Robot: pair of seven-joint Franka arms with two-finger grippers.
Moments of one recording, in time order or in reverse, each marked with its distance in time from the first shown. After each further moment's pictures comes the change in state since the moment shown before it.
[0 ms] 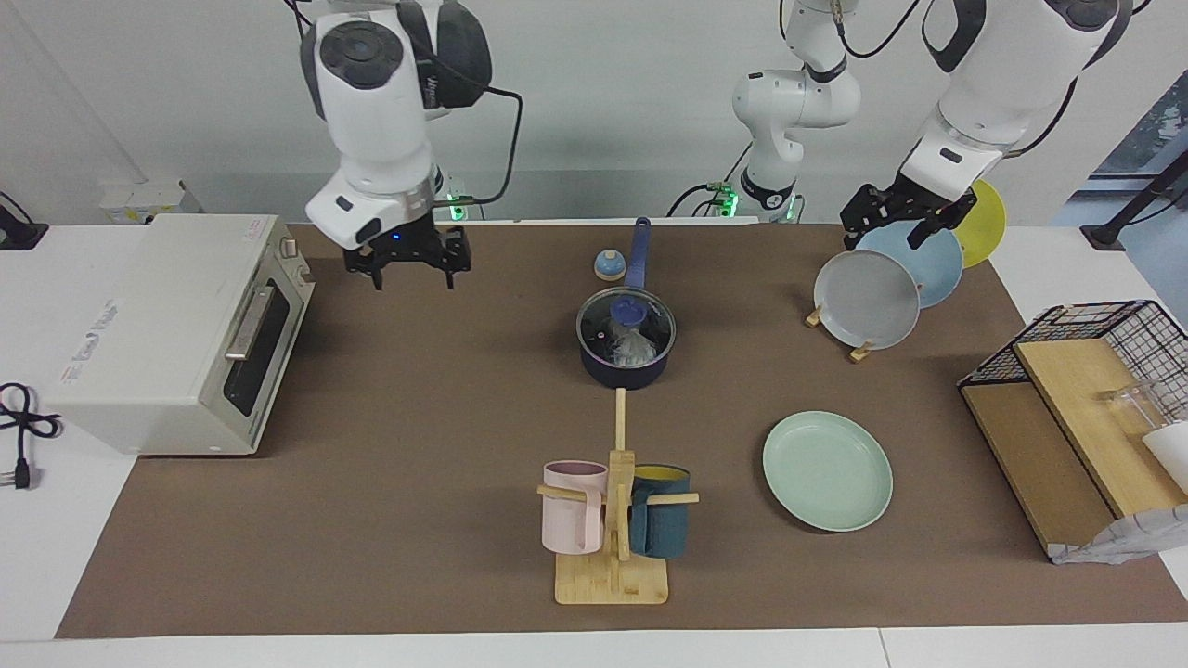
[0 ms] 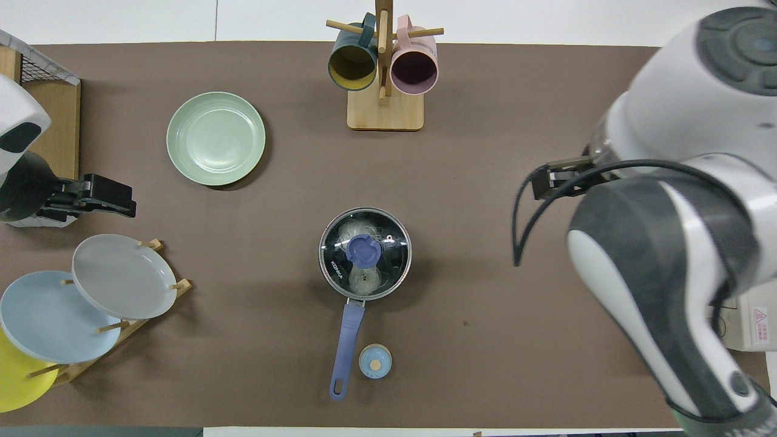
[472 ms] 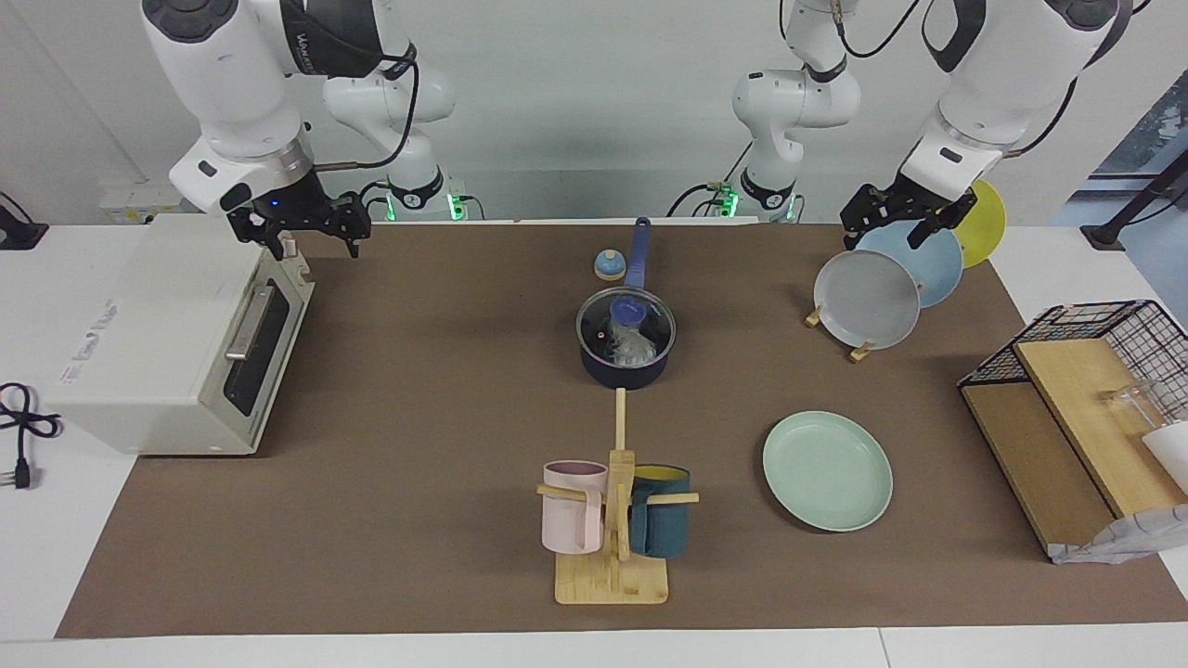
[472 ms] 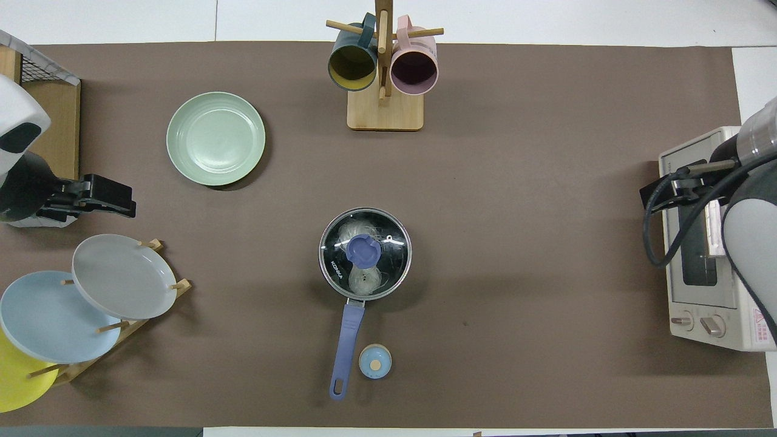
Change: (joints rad) left arm 0.000 0.000 0.000 0.000 0.000 0.000 0.000; right arm -0.074 -0.057 -0.085 -0.023 0.005 -0.070 -0.153
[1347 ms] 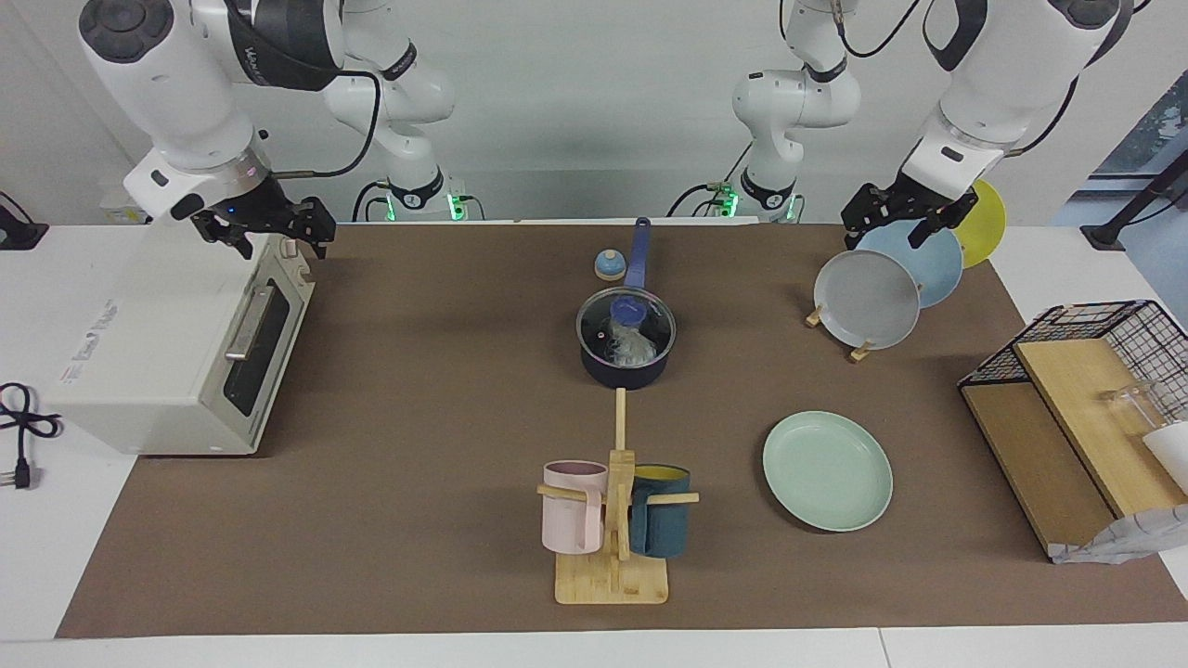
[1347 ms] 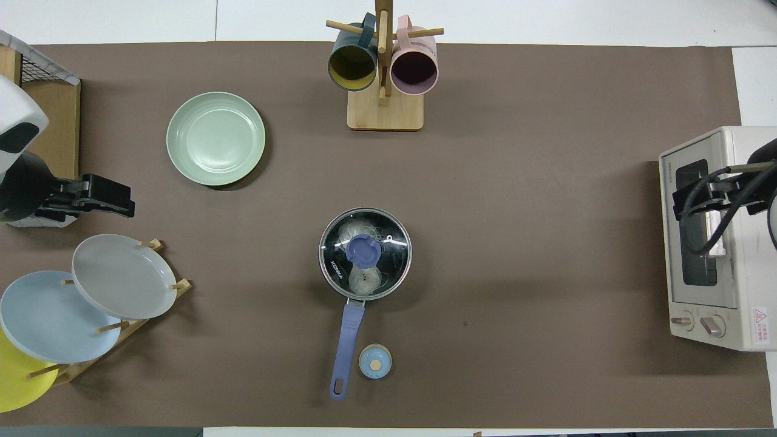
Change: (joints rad) left arm 0.001 -0.002 0.002 0.000 0.000 0.000 0.000; right arm -0.038 0.000 -0.040 -0.011 0.006 -0.024 -0.038
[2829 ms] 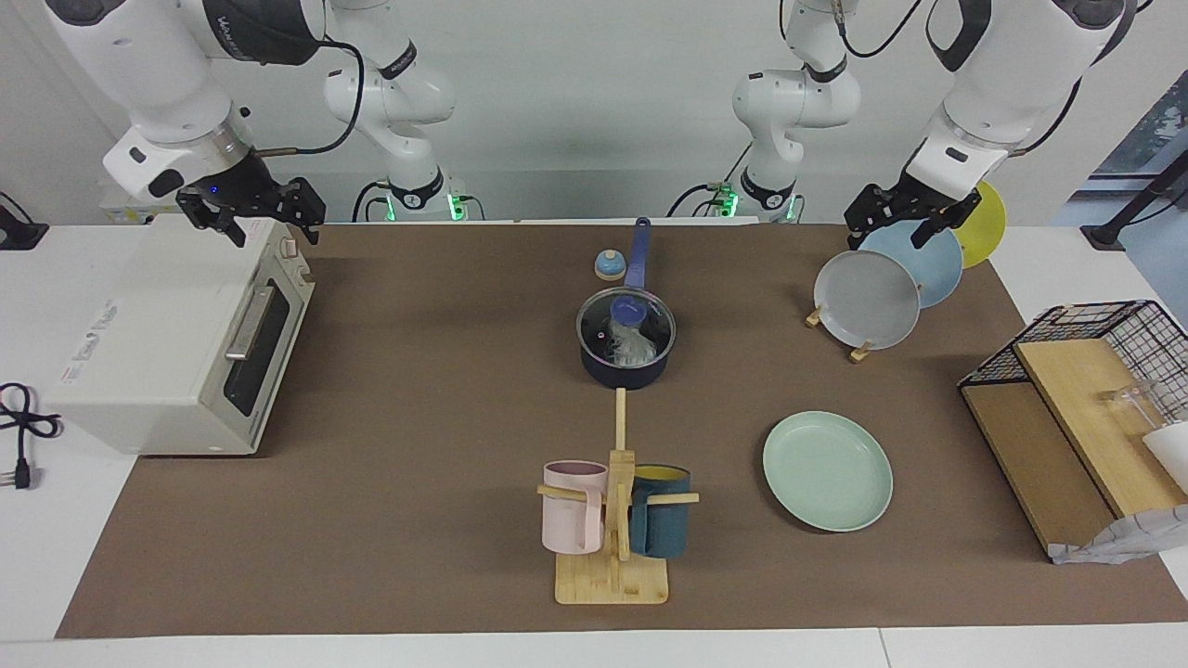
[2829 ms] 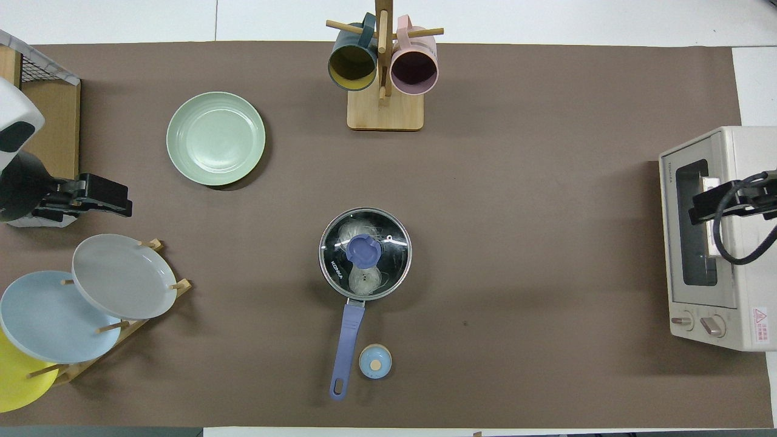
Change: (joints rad) left arm 0.007 0.000 -0.001 0.000 0.000 0.000 0.000; right arm -0.042 -0.036 0.014 0.001 0.047 -0.007 -0.032
